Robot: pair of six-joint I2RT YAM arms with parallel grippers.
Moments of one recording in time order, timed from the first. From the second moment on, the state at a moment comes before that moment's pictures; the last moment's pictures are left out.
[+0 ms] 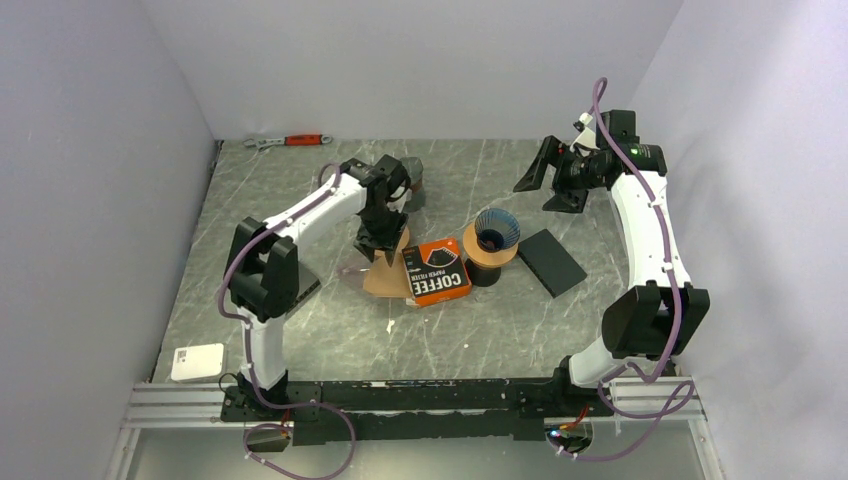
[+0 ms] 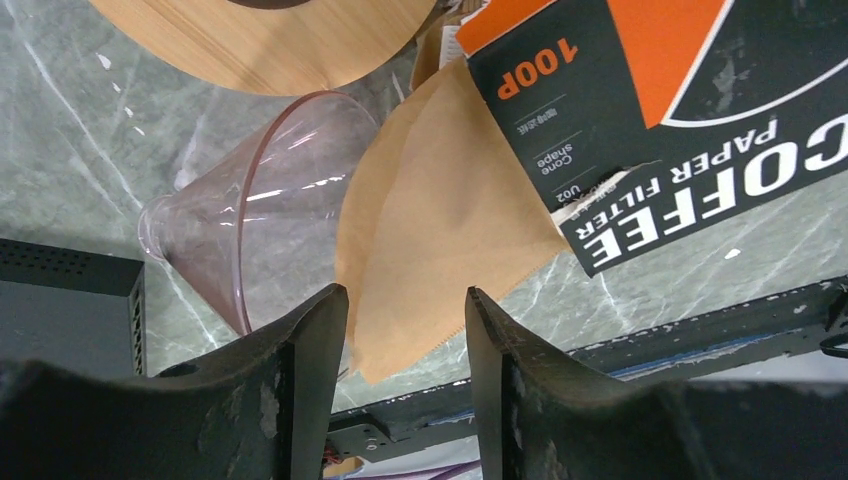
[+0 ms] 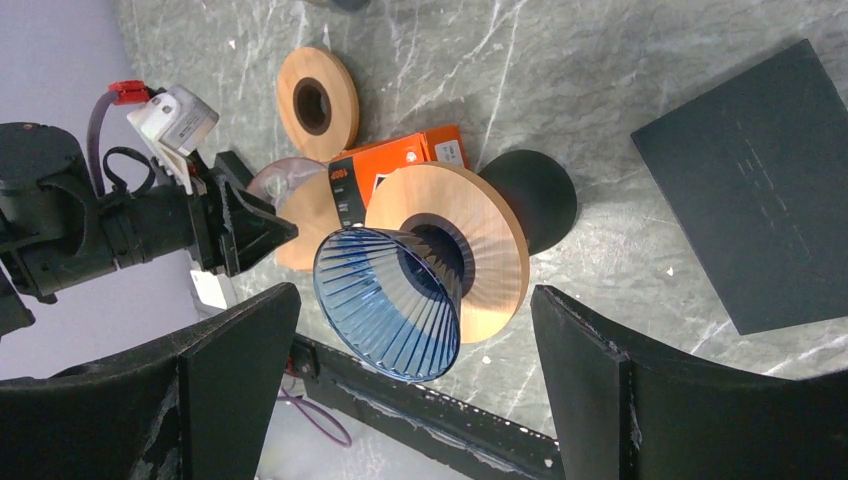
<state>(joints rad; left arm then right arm) -0.58 1.95 1.69 -1.15 0.11 -0.28 -0.07 1.55 1.65 -1.08 -0.52 0.36</state>
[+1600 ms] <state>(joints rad) -0.60 1.70 1.80 -1.08 0.03 -0.09 -0.07 1.56 1.70 -1.08 -0.50 0.36</state>
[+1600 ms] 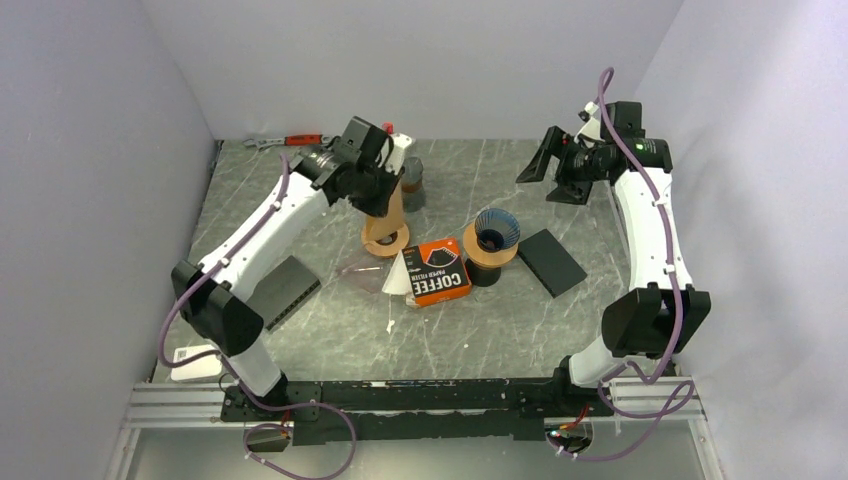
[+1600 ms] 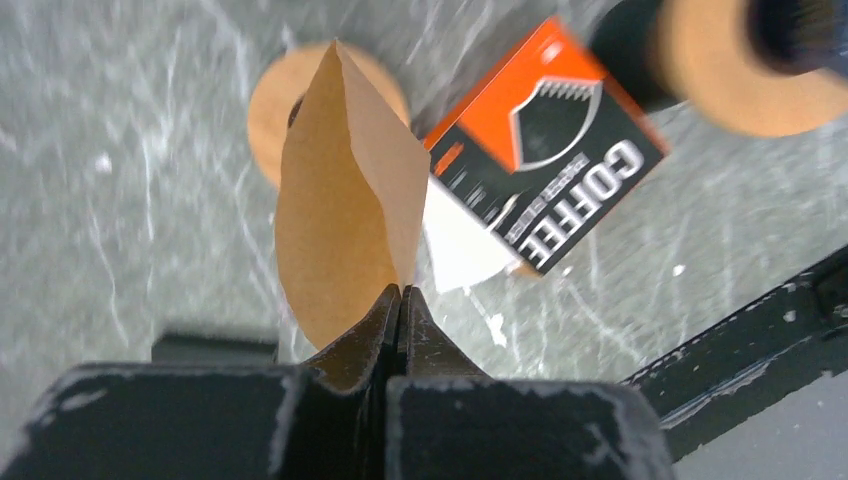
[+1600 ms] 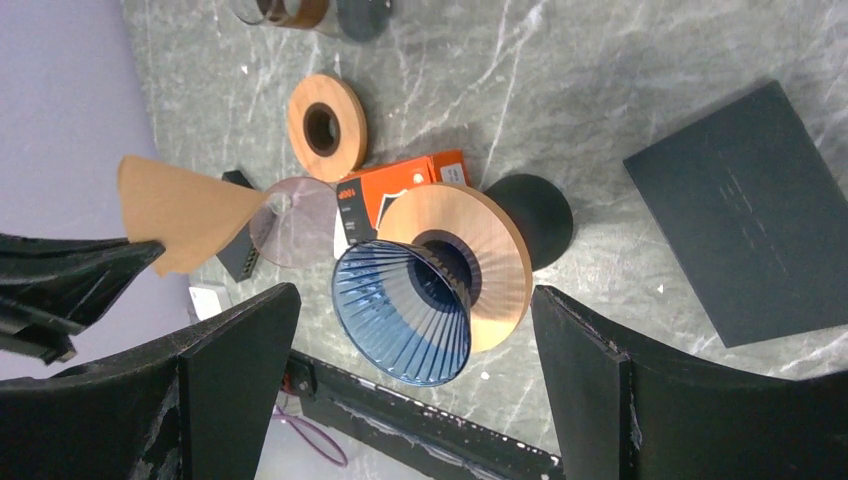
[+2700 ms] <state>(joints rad) -0.68 1.67 1.93 -0.93 0.67 1.35 0.26 1.68 2.19 -1.17 -0.66 0.25</state>
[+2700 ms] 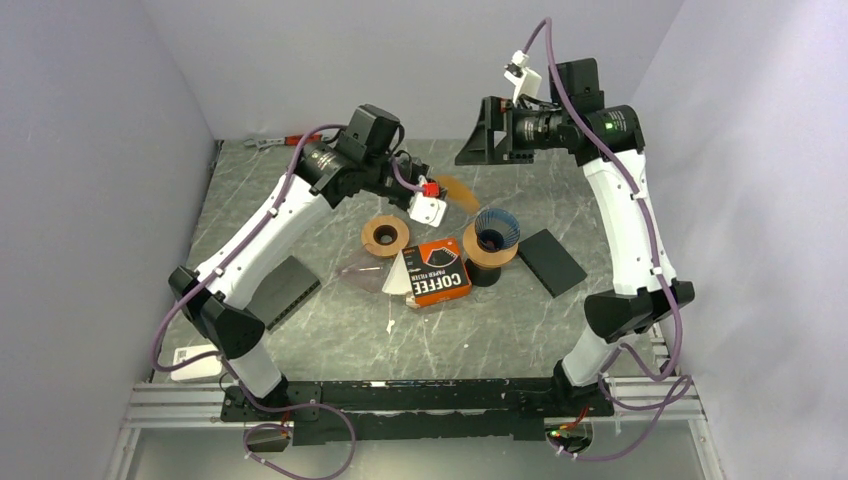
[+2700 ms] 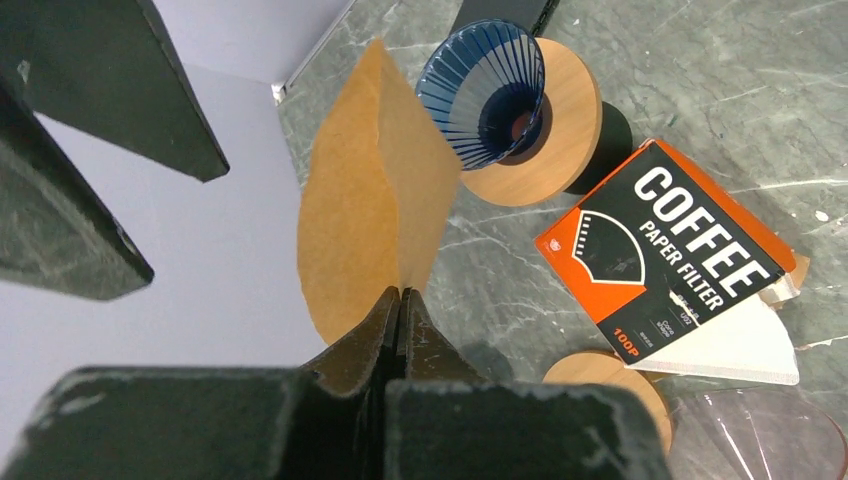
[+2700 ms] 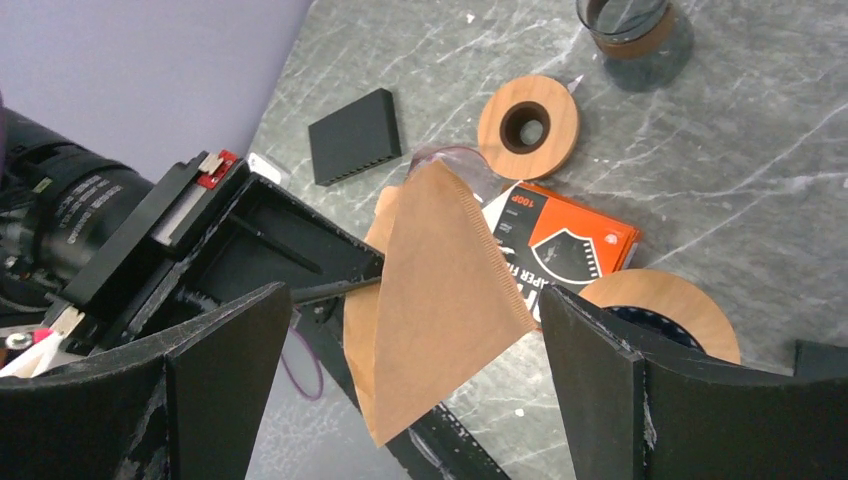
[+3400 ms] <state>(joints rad) -0.71 1.68 1.93 -0.92 0.64 1.37 0.41 1.74 2.22 -1.32 -0.31 0.17</state>
